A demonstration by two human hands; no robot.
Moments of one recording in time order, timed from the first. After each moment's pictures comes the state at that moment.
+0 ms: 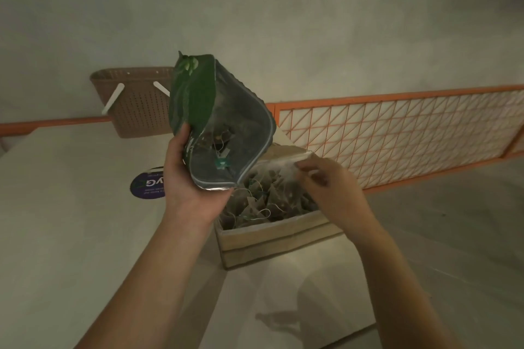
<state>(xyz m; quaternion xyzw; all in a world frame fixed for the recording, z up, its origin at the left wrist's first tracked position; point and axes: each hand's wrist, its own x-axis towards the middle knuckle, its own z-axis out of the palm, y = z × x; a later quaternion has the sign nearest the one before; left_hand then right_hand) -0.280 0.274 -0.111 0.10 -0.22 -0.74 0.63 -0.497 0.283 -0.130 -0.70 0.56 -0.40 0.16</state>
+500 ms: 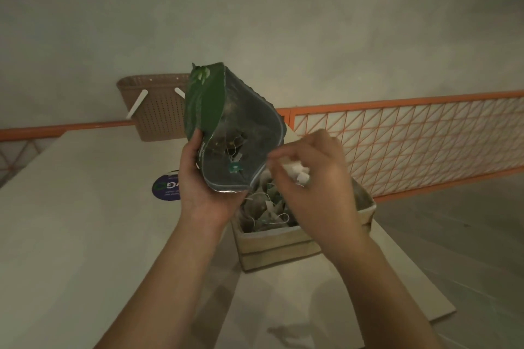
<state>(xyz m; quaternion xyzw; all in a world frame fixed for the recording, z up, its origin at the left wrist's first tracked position) -0.270 0.279 -0.107 0.10 -0.21 -0.73 0.64 -0.421 0.321 -0.088 -0.71 0.45 -0.54 0.00</state>
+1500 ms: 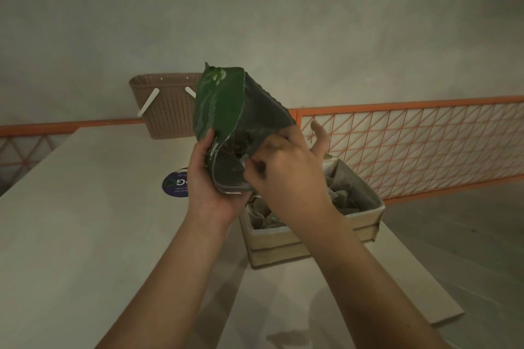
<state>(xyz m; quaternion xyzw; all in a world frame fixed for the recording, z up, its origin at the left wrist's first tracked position) -0.263 0.289 -0.102 0.16 -0.18 -0.71 0.66 -0.378 0.299 -0.085 -0.75 0.50 -0.37 -0.20</state>
